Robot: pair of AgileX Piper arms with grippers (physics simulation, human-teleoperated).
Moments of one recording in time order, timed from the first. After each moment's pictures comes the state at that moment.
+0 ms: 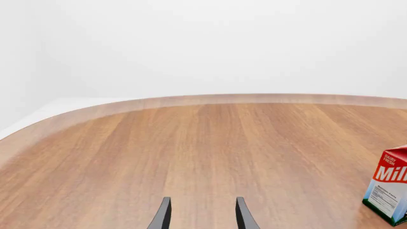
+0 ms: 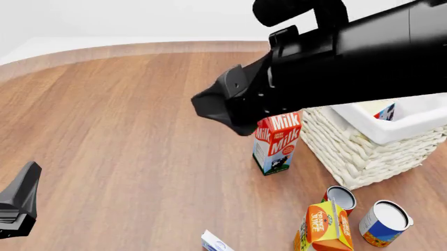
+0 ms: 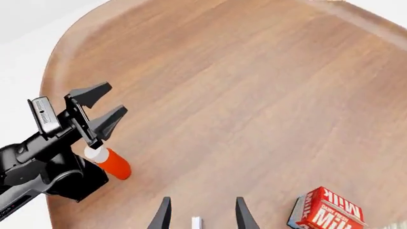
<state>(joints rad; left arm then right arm) 0.00 0.00 0.00 0.00 0.00 0.97 1.18 -1.21 0.66 0.10</state>
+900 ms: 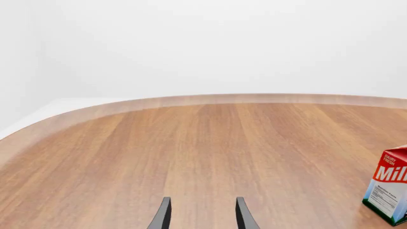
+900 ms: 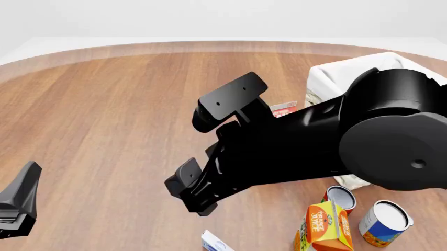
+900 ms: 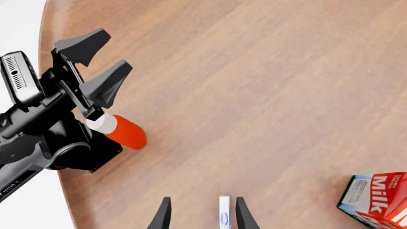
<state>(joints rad) 0.00 0.00 0.00 0.00 0.00 1.10 1.30 -1.05 0.56 0.23</state>
